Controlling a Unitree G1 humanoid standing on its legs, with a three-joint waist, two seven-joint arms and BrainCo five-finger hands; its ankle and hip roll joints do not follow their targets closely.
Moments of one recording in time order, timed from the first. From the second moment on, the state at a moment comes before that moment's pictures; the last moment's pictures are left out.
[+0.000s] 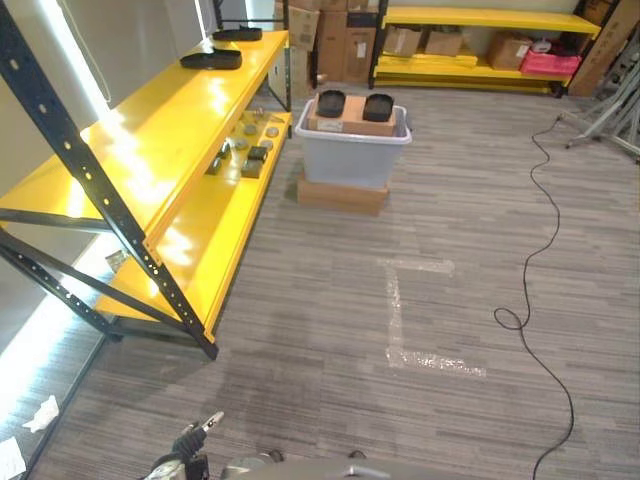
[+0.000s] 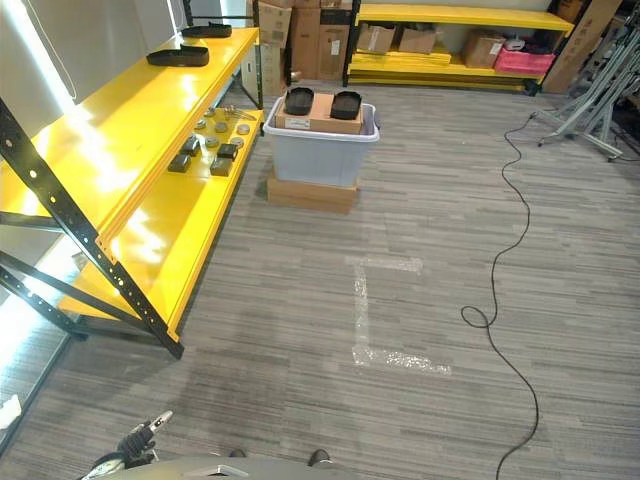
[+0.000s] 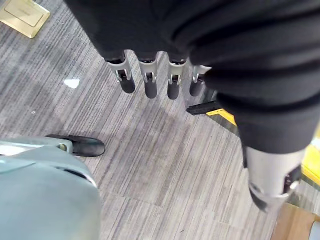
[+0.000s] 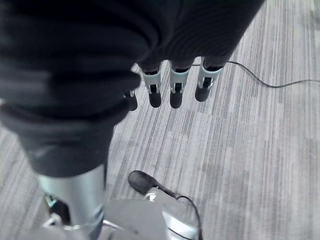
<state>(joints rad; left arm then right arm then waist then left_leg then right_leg) 0.07 0.21 -0.12 1.07 -0.49 -0.01 0.02 0.05 -0.26 0.20 1.23 0.12 0.14 -0.12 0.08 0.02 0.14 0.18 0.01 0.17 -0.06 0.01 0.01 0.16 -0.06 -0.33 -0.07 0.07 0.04</state>
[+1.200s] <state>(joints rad) 0.04 0.37 0.00 -0.23 -0.59 0.07 0.20 0.08 -0.40 0.03 -0.26 0.47 0.05 -0.35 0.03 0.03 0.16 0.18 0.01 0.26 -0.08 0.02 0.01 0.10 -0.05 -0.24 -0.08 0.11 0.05</state>
